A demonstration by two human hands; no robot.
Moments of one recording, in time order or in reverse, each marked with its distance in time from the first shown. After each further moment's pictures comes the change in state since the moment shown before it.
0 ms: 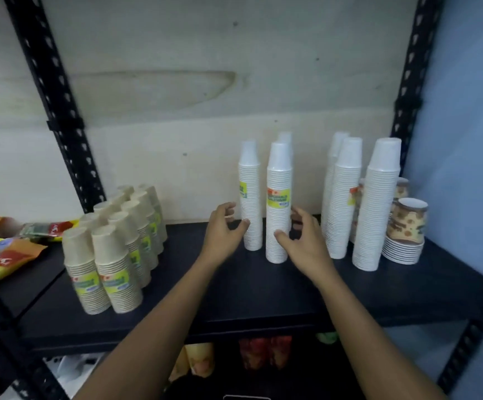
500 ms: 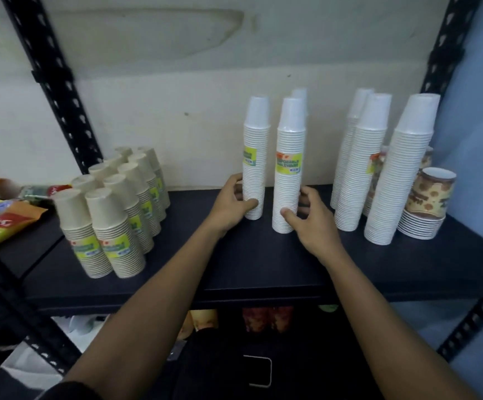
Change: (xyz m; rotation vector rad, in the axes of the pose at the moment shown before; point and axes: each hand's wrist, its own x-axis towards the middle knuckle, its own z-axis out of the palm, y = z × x) left_hand 0.007 -0.011 0.002 -0.184 -0.186 -0.113; right_hand -0.006 0.011 0.007 -0.015 -0.067 0.010
